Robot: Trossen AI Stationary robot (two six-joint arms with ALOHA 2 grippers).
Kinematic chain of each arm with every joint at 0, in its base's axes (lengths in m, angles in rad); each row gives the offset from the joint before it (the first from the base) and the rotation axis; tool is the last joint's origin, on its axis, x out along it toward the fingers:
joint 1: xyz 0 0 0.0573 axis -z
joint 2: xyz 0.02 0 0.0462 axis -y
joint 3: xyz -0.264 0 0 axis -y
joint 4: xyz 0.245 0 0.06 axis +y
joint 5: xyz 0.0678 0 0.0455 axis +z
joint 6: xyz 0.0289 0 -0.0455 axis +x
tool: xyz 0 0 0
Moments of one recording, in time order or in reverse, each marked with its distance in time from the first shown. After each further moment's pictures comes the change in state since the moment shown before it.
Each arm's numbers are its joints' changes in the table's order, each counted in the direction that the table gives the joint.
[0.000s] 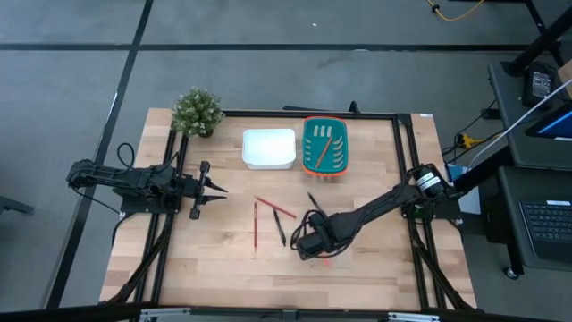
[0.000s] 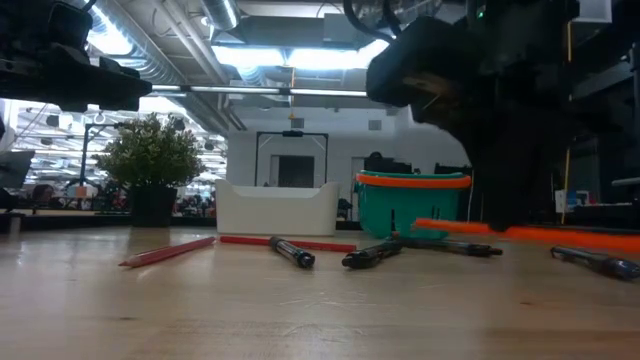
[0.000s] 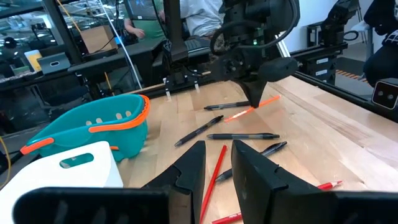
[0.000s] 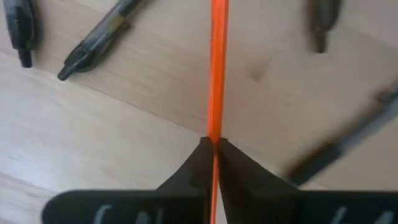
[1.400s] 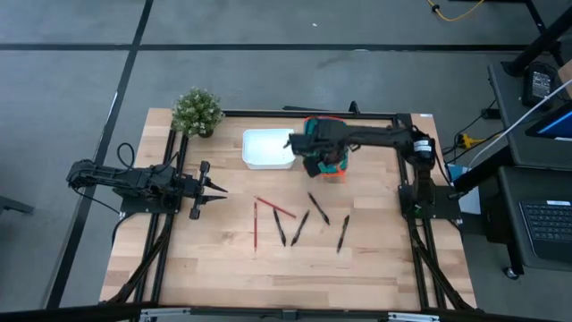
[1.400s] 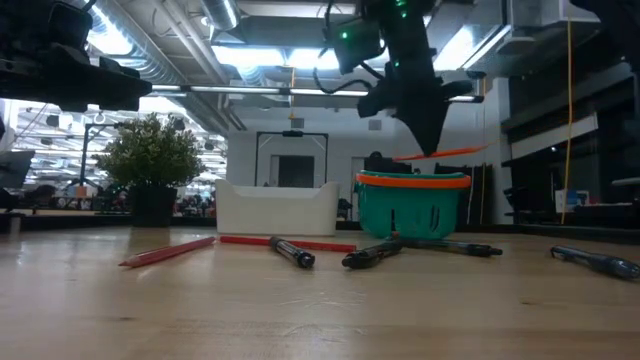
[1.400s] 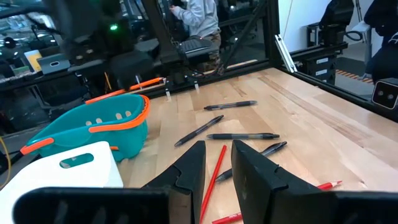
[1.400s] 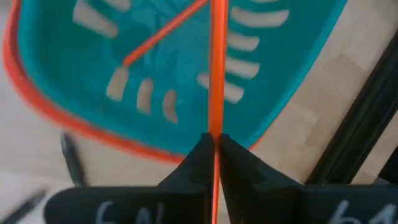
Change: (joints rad) left arm 0.000 0.000 0.000 0.000 0.000 0.001; right arm 0.642 0.020 0.327 0.630 -0.196 -0.706
